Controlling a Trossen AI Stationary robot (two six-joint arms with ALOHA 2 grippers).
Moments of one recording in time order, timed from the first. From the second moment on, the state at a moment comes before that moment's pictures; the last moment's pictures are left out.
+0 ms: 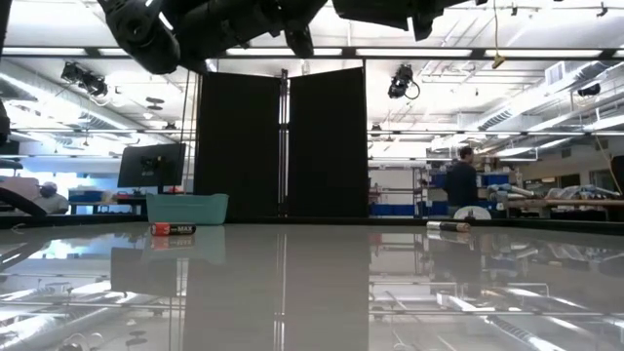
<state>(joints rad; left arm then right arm) 0.03 1.60 0.77 1.15 0.35 -0.08 0.35 1.47 0.81 0.52 0.67 -0.07</state>
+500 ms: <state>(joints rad) 0.15 1.29 0.83 0.47 0.33 0.12 0.34 1.47 0.81 0.43 0.87 -0.13</state>
